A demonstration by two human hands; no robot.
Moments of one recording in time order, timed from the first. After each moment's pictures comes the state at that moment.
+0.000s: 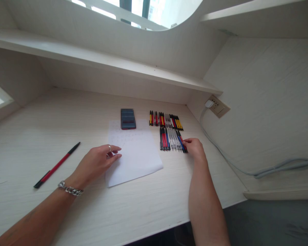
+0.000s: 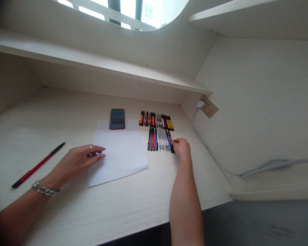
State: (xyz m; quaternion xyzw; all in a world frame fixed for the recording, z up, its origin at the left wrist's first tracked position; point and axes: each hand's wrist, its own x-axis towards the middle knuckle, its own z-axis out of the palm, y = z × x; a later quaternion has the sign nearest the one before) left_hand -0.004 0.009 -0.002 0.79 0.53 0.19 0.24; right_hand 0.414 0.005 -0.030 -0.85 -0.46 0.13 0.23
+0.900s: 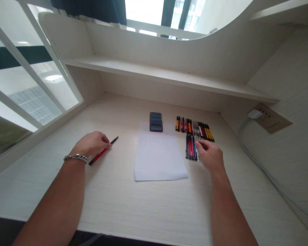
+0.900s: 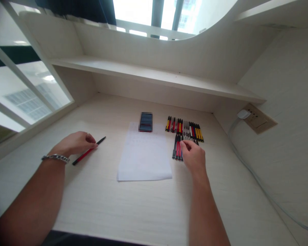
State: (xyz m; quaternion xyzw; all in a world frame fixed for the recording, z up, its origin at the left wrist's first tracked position) left_hand -0.125 0.041 0.020 0.65 0.74 0.03 0.18; right_hand 0.317 0.007 0.009 -0.72 -0.60 0.06 0.36
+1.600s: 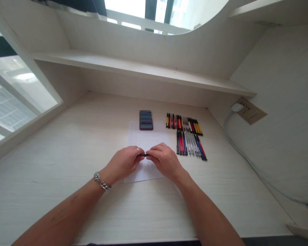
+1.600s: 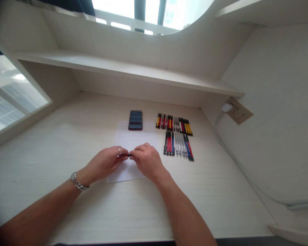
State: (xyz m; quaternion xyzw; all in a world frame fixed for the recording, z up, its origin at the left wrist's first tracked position) left_hand 0.018 -0.006 0.005 0.86 0.45 0.17 0.17; right_hand 0.217 -0.013 -0.001 -0.44 -0.84 0.12 0.29
